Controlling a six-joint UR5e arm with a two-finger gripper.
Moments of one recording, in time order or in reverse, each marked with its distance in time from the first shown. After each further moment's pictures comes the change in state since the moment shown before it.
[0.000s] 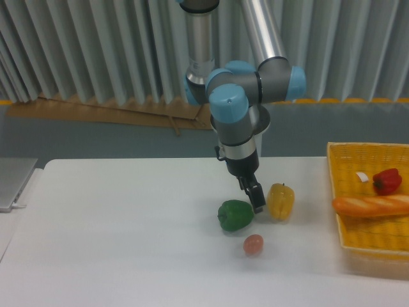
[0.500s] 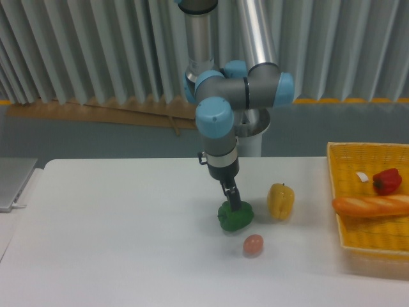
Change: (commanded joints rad) arm -0.037 -0.060 -0.015 0.010 -0.055 -0.008
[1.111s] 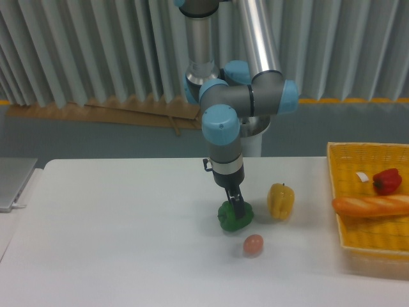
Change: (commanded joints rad) arm 0.054 0.003 -0.003 0.057 0.012 0.097
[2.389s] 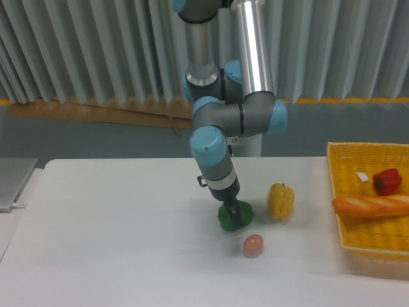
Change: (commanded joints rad) arm -0.067 -0.072 -0.049 0.052 0.101 -0.110
